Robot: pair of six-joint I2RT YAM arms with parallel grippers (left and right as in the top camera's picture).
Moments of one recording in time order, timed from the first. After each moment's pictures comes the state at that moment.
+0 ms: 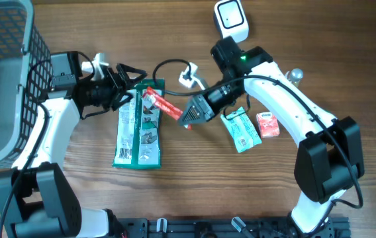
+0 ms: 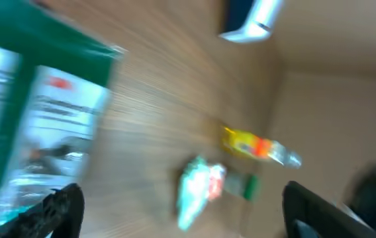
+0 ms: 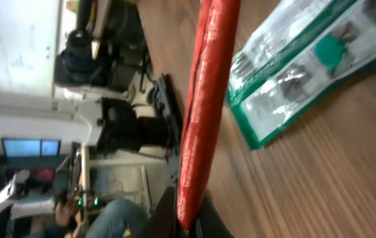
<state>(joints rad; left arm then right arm) 0.14 1.60 1.05 -0.49 0.81 -0.61 0.47 1.92 1.55 -1.19 -1.08 -0.35</state>
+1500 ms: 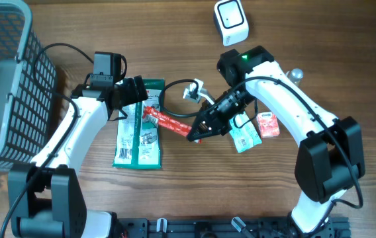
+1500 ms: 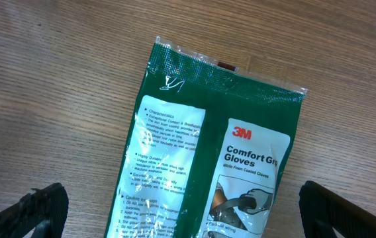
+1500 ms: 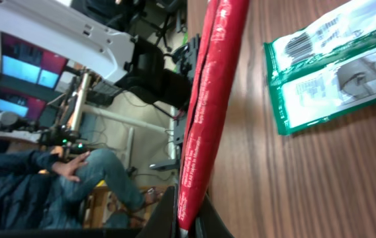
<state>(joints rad) -0.11 1.60 1.05 -0.54 -0.03 -0.38 0.46 1.92 1.54 -1.48 -1.11 -0.89</state>
